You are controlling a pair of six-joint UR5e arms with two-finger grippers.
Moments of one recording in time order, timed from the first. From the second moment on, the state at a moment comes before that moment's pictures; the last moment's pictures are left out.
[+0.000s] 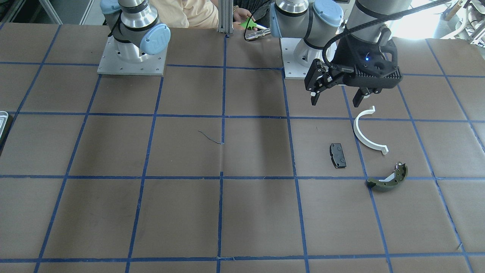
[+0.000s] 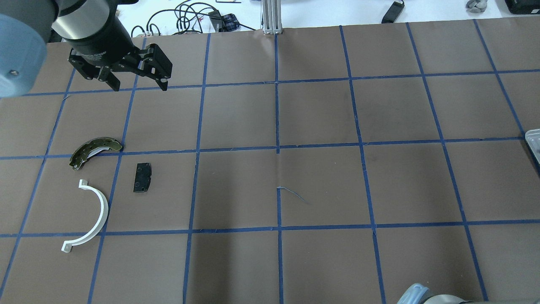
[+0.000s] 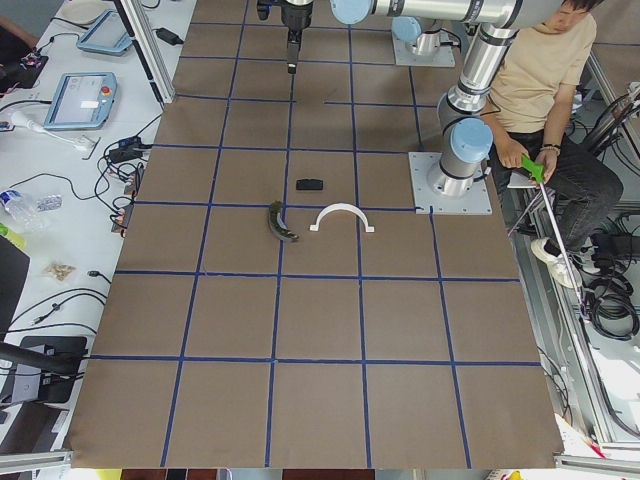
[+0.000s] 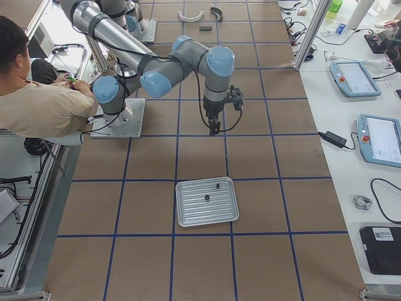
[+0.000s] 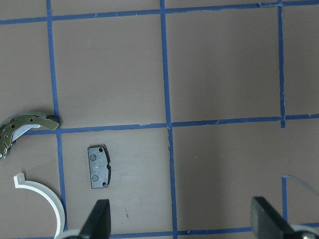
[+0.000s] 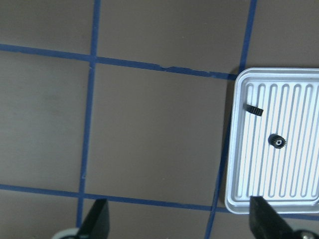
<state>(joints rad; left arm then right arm) -1.57 -1.57 -1.53 -1.50 1.58 0.04 0.81 -1.44 1.67 -1.82 -1.62 -0.92</state>
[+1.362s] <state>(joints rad) -1.57 -1.57 -1.54 -1.50 1.57 0.04 0.60 -1.06 1.72 -2.20 -1.62 -1.16</state>
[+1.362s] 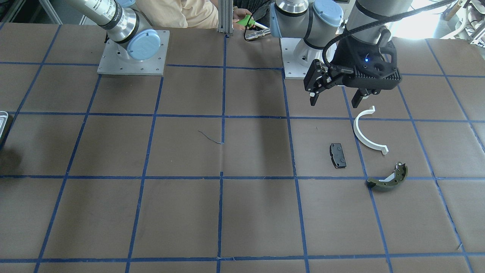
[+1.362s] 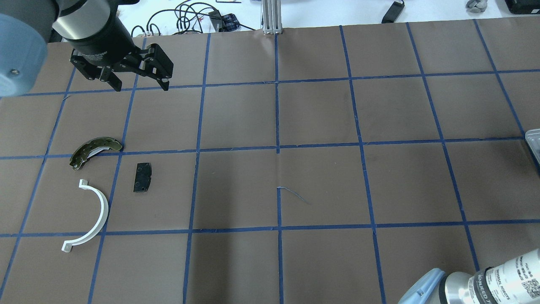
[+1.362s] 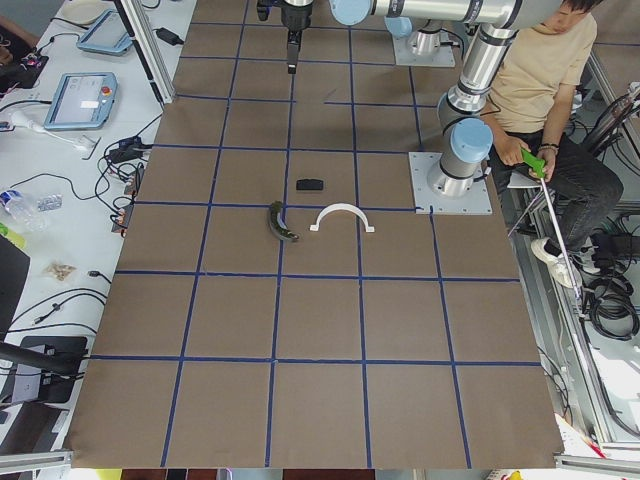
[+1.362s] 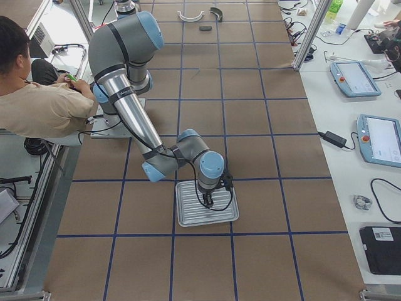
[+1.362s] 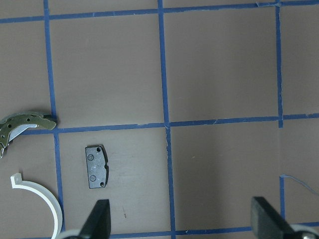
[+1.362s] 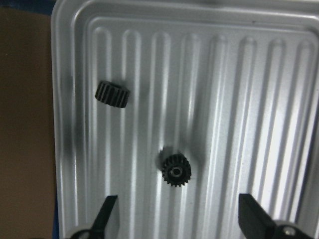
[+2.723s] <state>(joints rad) -1.57 -1.57 -1.54 -1.50 1.57 0.04 0.61 -1.04 1.74 -2.28 -1.62 -1.15</state>
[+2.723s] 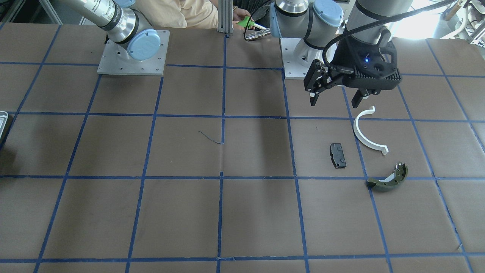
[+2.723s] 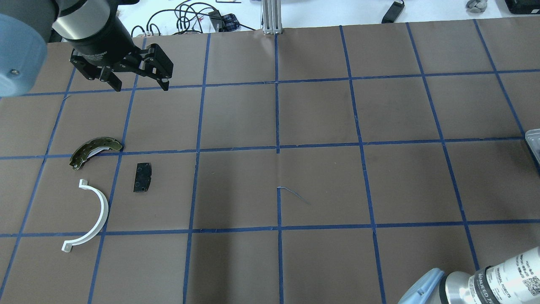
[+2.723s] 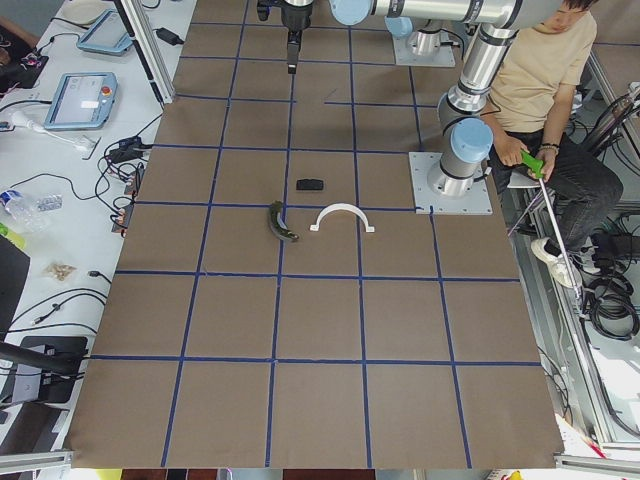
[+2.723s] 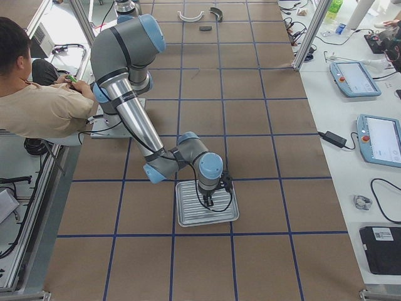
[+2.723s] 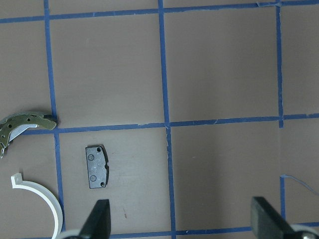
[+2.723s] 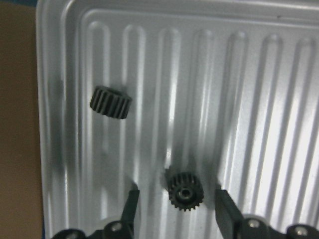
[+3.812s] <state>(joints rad) -1.57 -1.57 -1.54 -1.50 1.57 0.04 0.61 -1.06 1.73 -2.27 -1.62 -1.15</state>
